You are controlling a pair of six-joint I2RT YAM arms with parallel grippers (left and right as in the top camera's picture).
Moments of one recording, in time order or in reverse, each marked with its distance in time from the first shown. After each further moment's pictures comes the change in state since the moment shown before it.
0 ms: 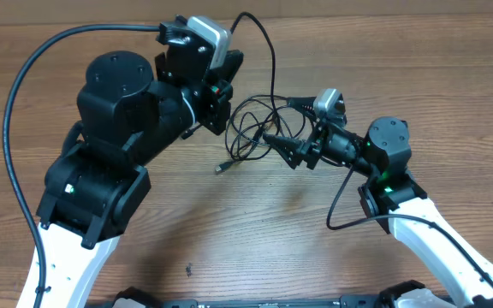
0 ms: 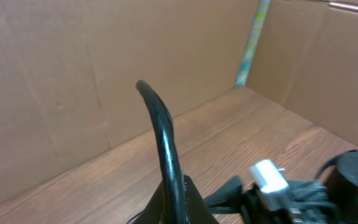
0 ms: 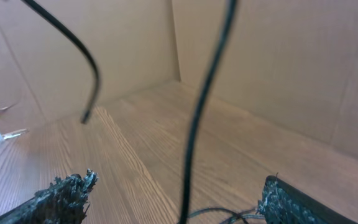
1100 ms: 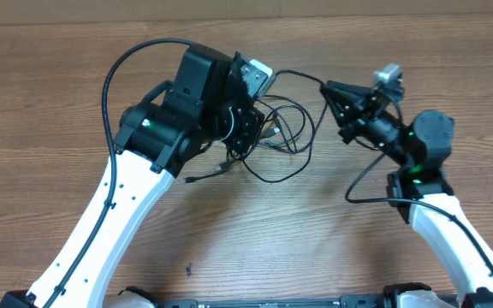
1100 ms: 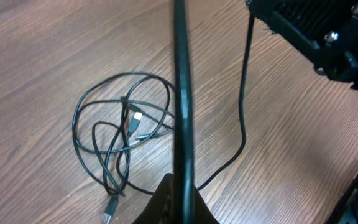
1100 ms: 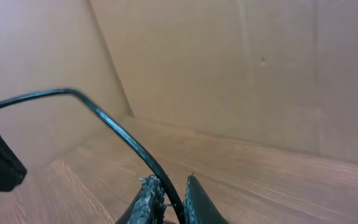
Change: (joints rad) left arm -0.051 0.254 0.010 -0.380 0.023 0.066; right arm -0.260 -0.010 0.000 0.090 -0.004 0.222
